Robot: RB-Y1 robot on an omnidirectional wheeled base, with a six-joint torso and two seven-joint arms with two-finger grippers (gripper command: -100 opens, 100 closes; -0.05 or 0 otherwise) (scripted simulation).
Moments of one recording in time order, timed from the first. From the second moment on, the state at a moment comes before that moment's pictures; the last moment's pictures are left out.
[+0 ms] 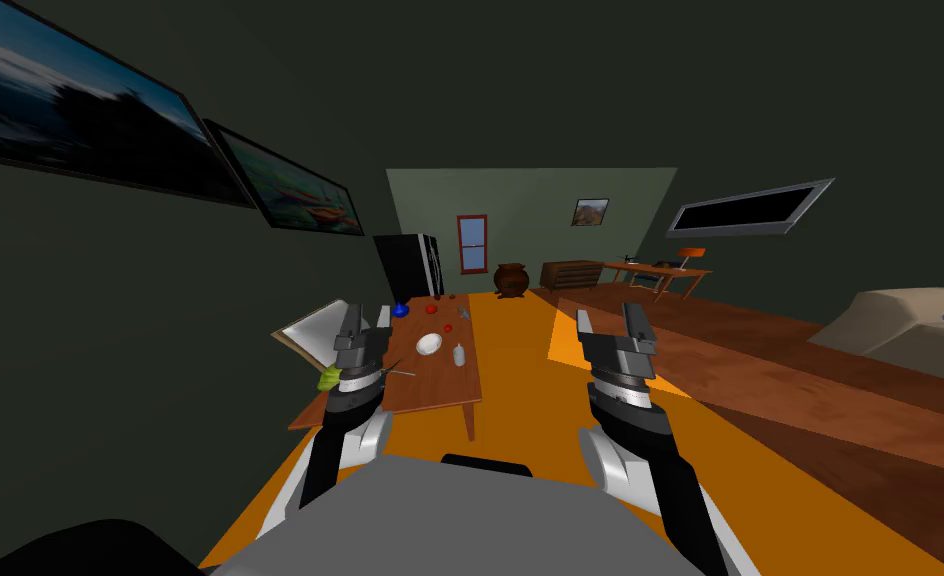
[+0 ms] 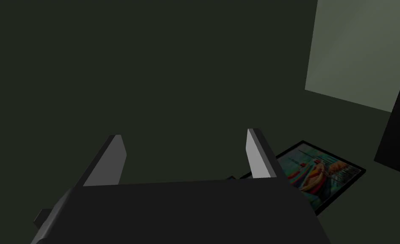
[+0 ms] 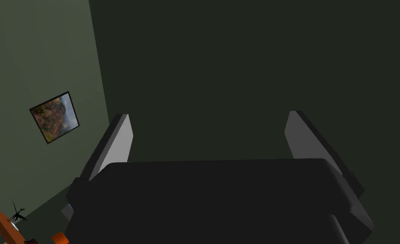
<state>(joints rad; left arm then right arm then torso) 0.48 0.00 0.07 -2.39 -0.09 -0.65 0.08 0.45 0.03 -0.02 -2.36 0.01 -0.52 -0.11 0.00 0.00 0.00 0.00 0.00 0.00</state>
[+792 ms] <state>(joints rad) 0.49 0.15 0.11 -2.34 -0.05 -0.48 0.03 0.45 0.03 -0.02 -2.36 0.01 -0.52 -0.11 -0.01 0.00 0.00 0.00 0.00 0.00</state>
